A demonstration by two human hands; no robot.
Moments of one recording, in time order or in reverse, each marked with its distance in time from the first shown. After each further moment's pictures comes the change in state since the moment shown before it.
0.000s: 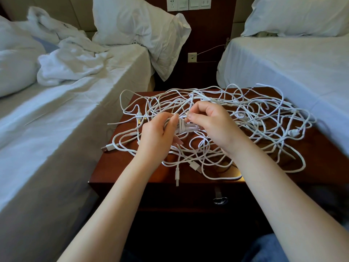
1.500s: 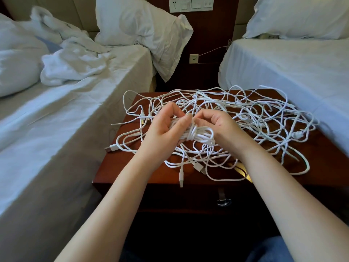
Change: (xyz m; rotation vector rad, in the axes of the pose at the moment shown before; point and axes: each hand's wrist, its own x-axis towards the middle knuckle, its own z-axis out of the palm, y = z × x) left_hand -0.005 0.020 -0.012 -0.372 -0.171 0.043; right_hand 0.006 0.024 -0.009 0.044 -0.155 -0.028
